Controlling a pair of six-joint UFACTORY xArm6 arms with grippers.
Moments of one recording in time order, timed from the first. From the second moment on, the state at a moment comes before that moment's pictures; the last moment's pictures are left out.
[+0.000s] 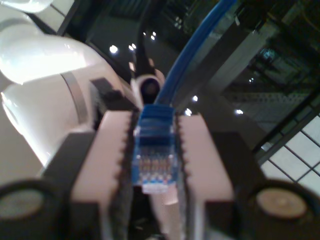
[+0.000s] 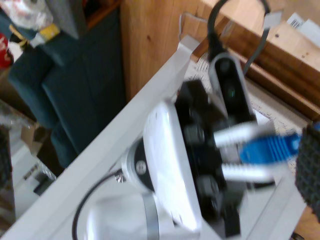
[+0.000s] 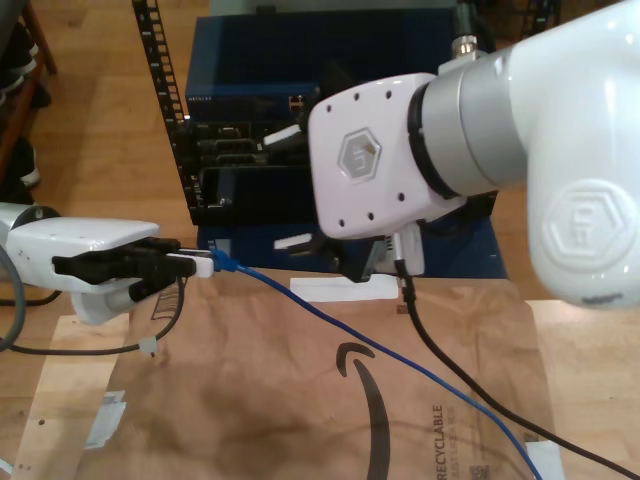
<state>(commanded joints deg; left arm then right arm) 29.8 3.8 -53.0 -66.1 126.8 -84.4 38.1 -34.8 -45.8 34.4 35.2 85.9</state>
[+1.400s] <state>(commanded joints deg) 33.5 6.2 -51.8 -71.0 136.5 -88.3 53.1 -31.9 -36.5 34.2 3.7 84.7</state>
